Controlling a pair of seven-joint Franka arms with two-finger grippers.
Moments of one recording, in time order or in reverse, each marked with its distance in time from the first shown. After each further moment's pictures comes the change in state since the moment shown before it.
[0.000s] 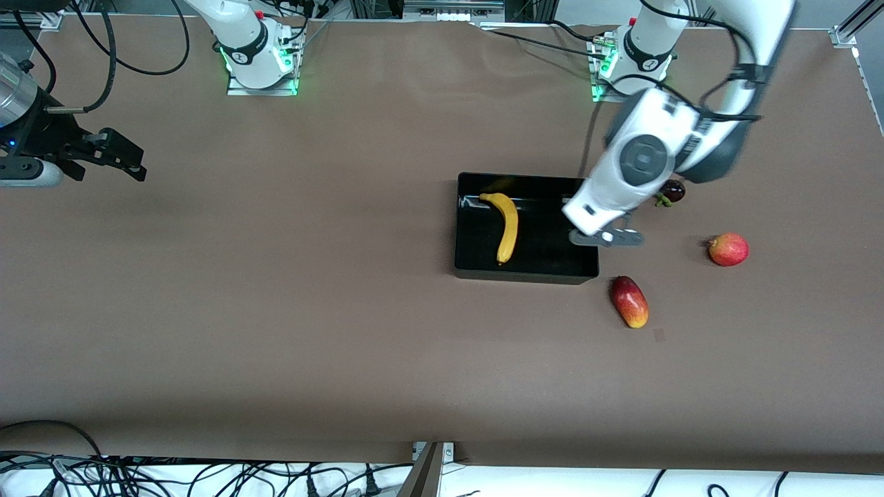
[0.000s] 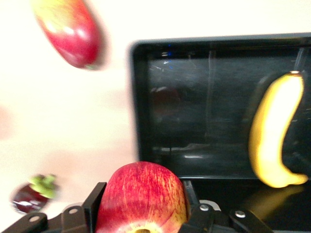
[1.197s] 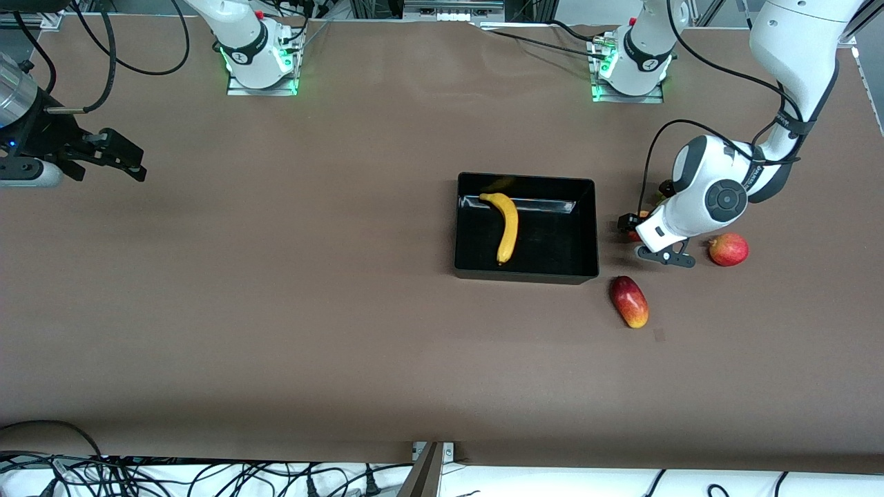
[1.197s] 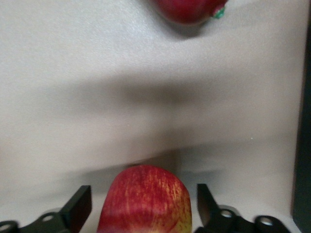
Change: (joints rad) left arm 0.279 0.132 0.003 -0.280 0.099 0.434 0.279; right arm 0.000 0.000 0.000 0.000 0.000 -0.001 0.000
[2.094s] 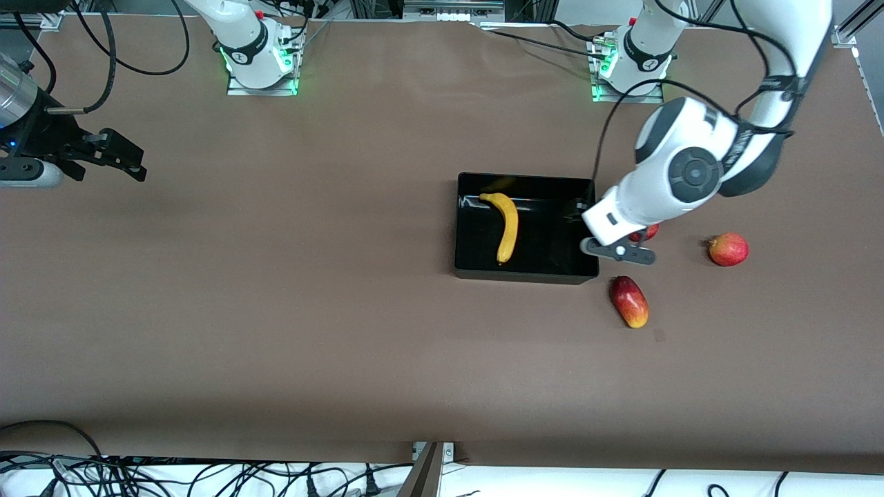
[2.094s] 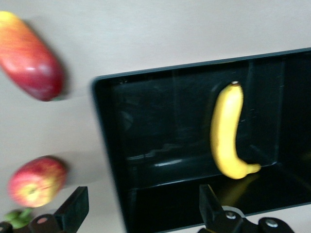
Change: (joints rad) left arm -0.075 -0.043 -0.280 0.359 -0.139 -0.388 -0.243; right arm 0.000 0.001 0.000 0.000 0.000 -0.001 0.000
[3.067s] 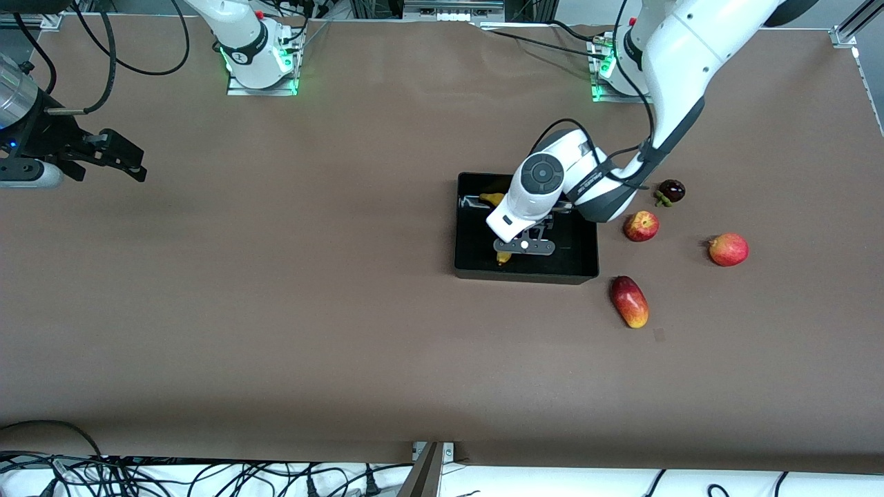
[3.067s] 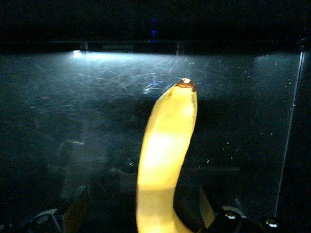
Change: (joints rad) left arm -0.234 0.319 0.005 -0.034 0.397 0.308 -0.582; right arm 0.000 0.001 -0.001 0.000 0.000 -0.001 0.000
